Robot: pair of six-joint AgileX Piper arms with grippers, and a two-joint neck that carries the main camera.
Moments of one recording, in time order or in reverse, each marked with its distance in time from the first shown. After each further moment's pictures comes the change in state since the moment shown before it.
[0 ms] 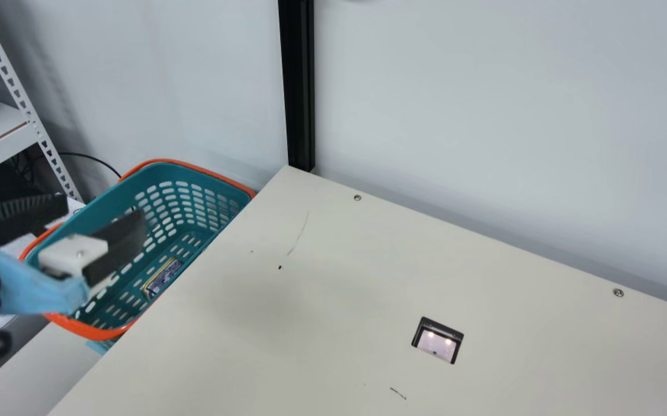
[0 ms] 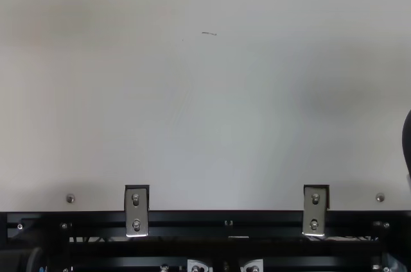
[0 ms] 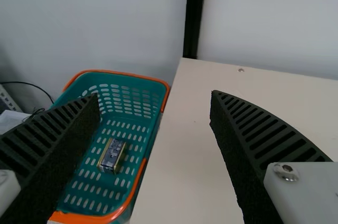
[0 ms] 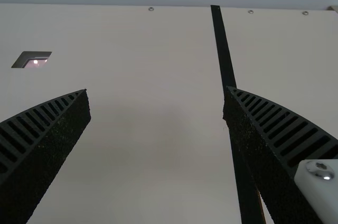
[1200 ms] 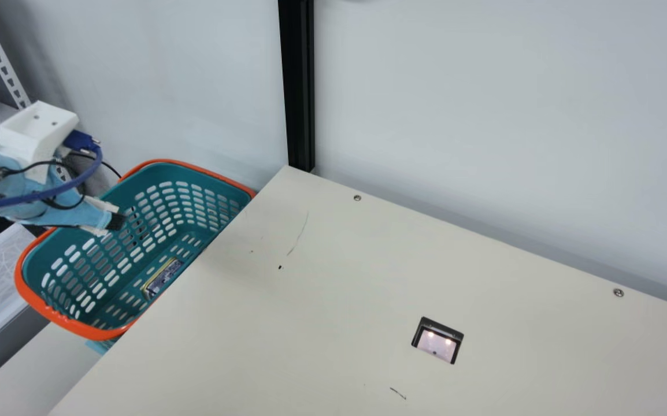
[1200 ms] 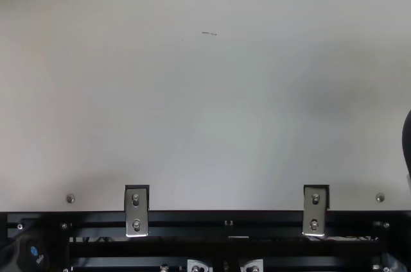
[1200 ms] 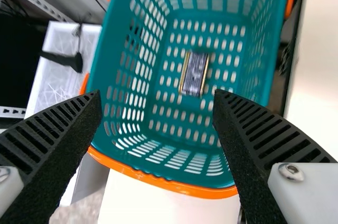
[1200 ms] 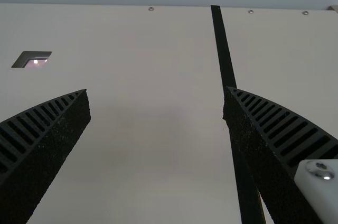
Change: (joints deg) left arm 27.5 47.8 -18.6 -13.3 1.0 40.4; right arm 0.0 0.0 0.0 0.0 0.0 0.0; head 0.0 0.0
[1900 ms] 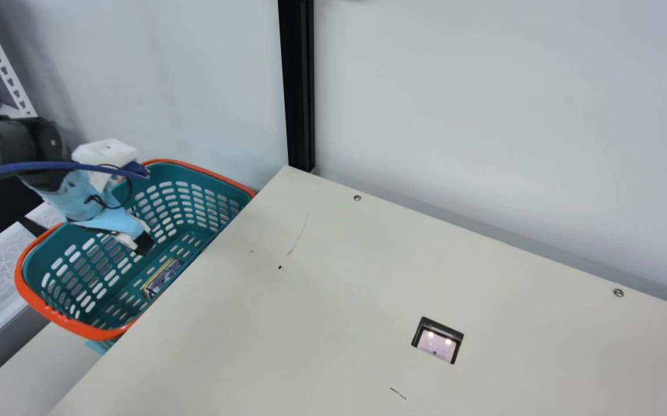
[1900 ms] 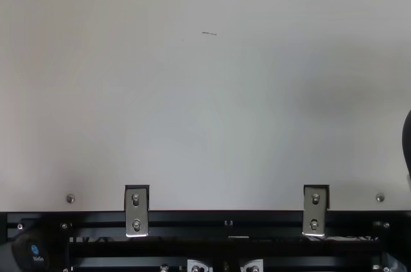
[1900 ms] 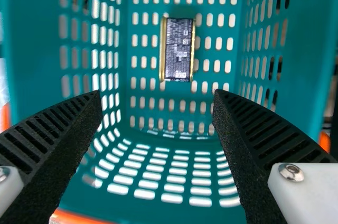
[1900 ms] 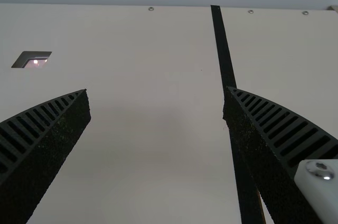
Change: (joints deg) left arm -0.1 29.1 -16.9 -1.4 4.0 8.1; right arm 0.0 0.0 0.0 0.0 0.0 0.0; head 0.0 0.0
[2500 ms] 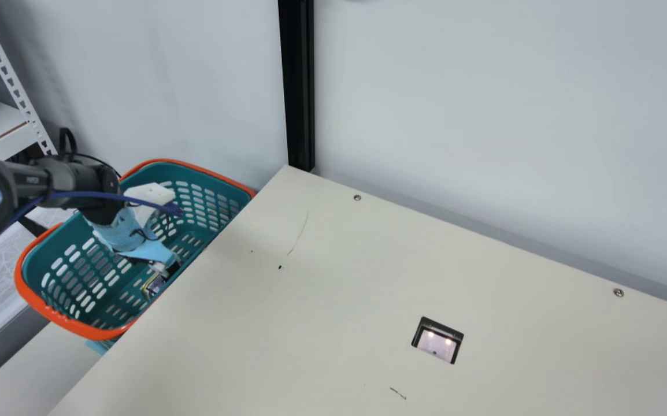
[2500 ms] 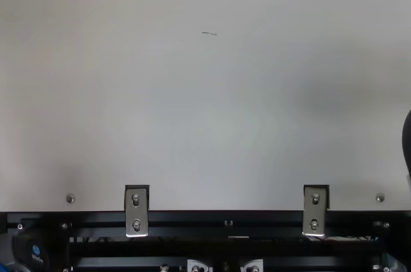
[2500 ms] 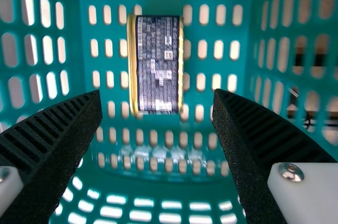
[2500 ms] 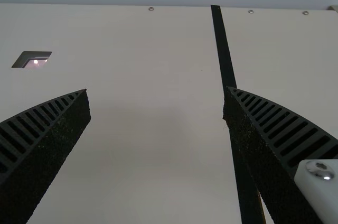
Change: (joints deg) left arm -0.8 20.4 -6.9 -2.3 -8.5 2.0; right arm 0.0 0.0 0.0 0.1 0.0 0.0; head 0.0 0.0
